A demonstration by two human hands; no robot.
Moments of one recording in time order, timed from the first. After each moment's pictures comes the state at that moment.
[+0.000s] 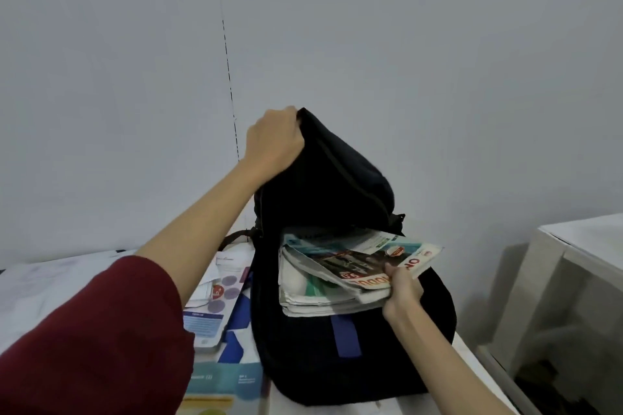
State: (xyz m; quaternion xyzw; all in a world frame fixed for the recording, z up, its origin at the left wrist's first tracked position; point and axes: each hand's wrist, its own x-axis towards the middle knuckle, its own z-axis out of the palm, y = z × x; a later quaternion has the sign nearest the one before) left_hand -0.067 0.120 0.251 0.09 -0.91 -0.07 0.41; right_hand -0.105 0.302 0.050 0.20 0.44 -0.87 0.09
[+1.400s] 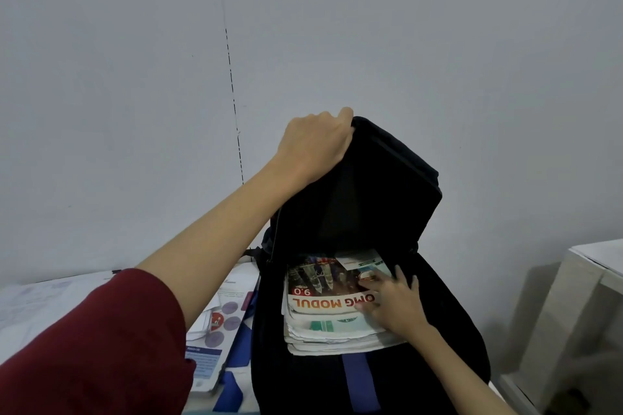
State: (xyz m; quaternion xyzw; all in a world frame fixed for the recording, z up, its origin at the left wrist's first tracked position) left_hand -0.092 0.143 0.269 -0.02 -0.90 0.16 0.40; right_hand -0.167 0.288 0.025 -0.27 0.95 -0.12 -0.04
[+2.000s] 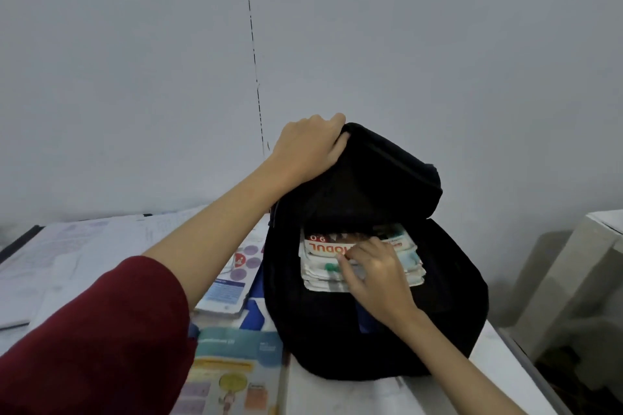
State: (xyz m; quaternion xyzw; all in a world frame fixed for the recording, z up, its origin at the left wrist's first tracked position) left_hand -0.052 0.121 0.208 -0.01 -0.94 0.07 0.33; right_hand -0.078 0.266 0.021 -0.41 0.78 -0.32 -0.34
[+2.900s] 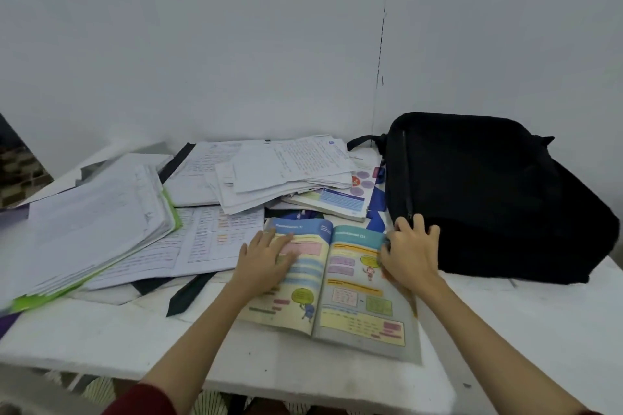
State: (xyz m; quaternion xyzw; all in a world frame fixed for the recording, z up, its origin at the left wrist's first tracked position) left_hand 0.235 -0.025 -0.034 0.29 -0.94 -0.16 0.00; right_hand 0.072 0.179 -0.021 -0.33 0.93 -0.04 -0.14
